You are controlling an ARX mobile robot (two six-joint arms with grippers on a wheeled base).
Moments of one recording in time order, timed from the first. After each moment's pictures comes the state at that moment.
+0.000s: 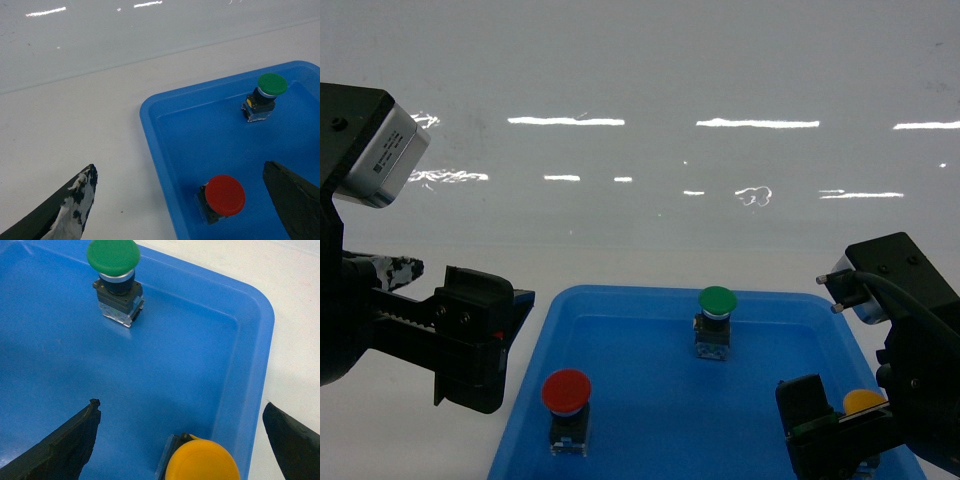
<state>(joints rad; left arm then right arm) -0.31 1.42 0.42 0.53 -0.01 0.00 0.34 1.82 0.53 0.63 0.07 -0.04</state>
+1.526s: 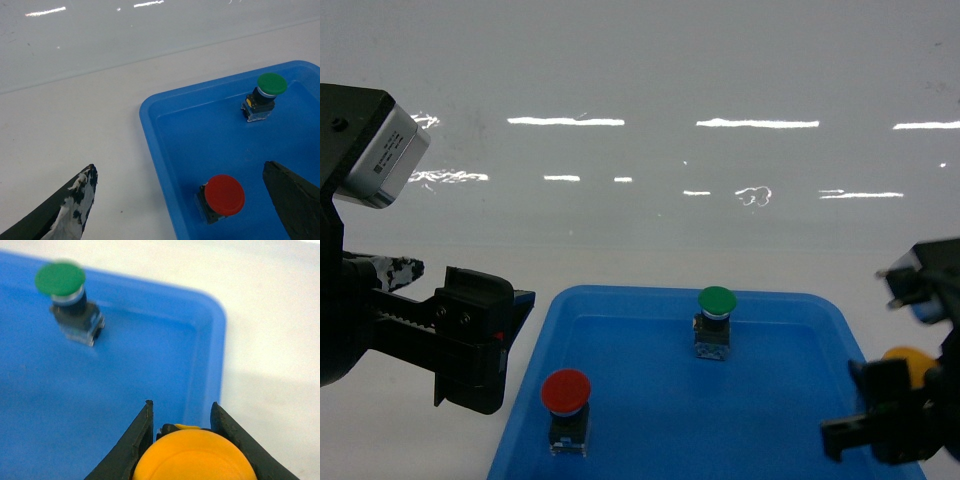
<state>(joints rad) -0.31 1.42 0.42 0.53 -0.01 0.00 0.29 1.83 0.44 0.85 0.12 0.03</state>
